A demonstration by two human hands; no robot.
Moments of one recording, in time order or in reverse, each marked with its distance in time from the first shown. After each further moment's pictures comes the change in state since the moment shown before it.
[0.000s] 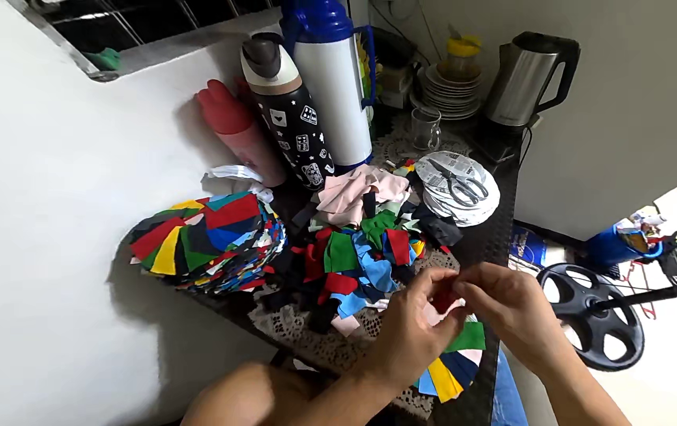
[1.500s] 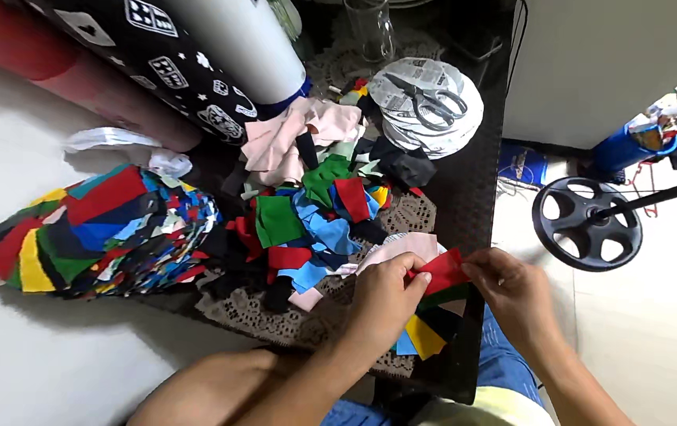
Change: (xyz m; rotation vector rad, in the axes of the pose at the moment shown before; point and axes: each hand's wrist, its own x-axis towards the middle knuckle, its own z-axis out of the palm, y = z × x) left_hand -0.006 -0.034 0.015 0.547 -0.295 -0.501; right_hand -0.060 0.100 -0.001 -0.190 0.272 0.124
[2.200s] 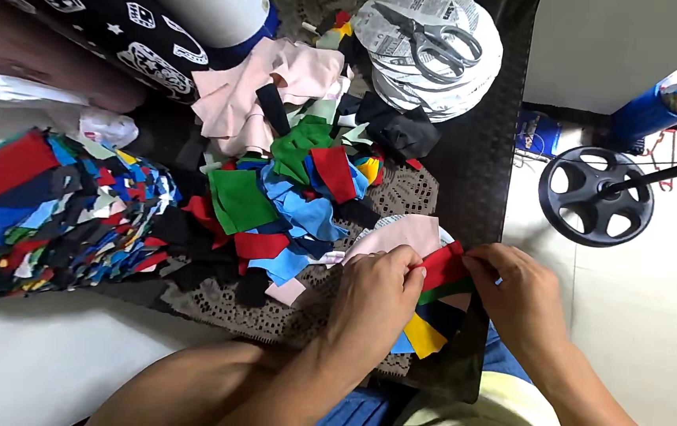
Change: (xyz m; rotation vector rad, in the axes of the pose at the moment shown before) left_hand -0.002 -0.011 0.010 0.306 0.069 0.122; right_hand -0.008 0.014 0.014 -0.432 0.044 -0.093
